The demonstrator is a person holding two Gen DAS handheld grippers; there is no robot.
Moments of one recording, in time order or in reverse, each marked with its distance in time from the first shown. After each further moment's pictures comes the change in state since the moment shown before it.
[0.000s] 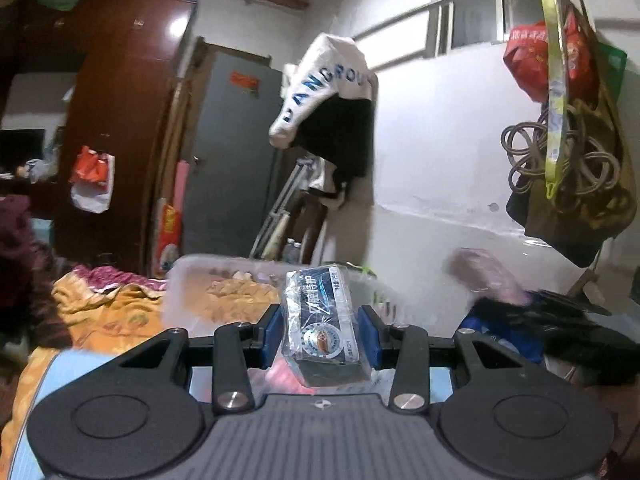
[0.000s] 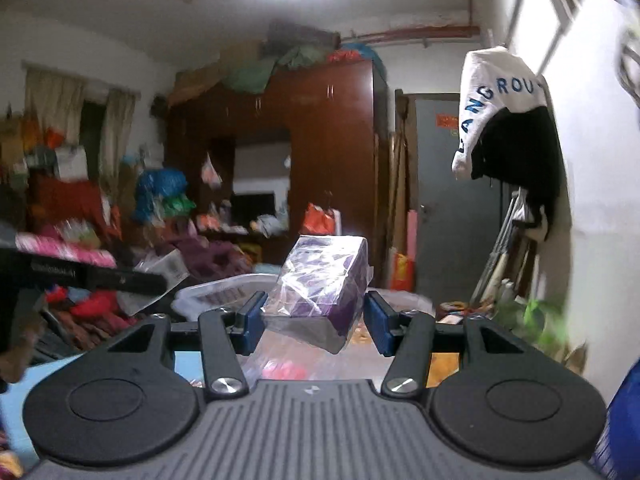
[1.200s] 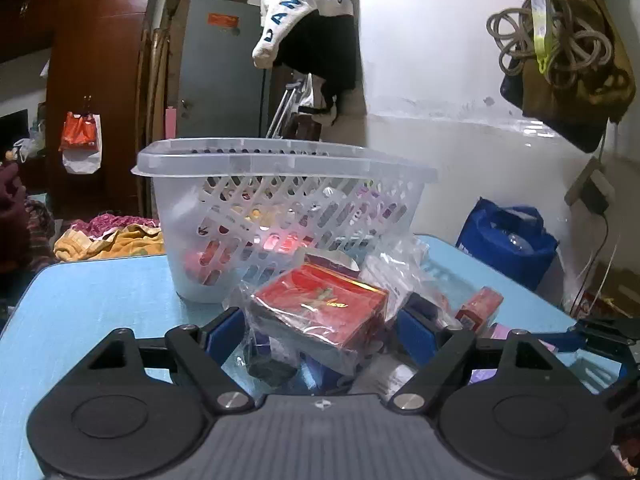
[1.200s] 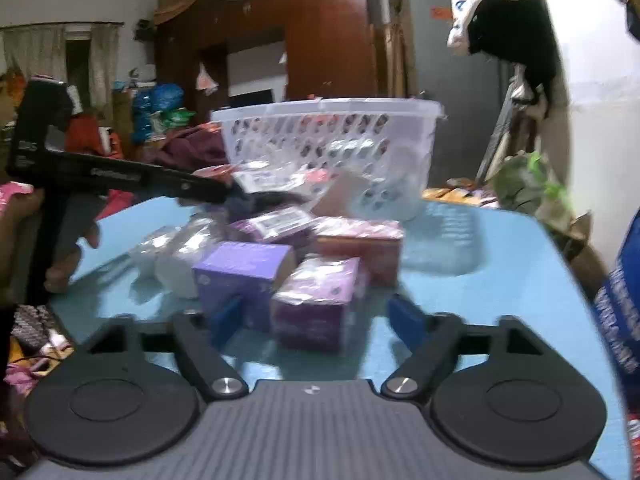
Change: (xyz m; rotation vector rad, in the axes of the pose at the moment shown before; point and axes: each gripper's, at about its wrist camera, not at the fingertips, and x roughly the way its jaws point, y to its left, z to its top) left arm 0.009 -0.013 -0.097 0.109 0.207 0.020; right arm -0.064 0.023 -0.120 0.113 0.307 0.049
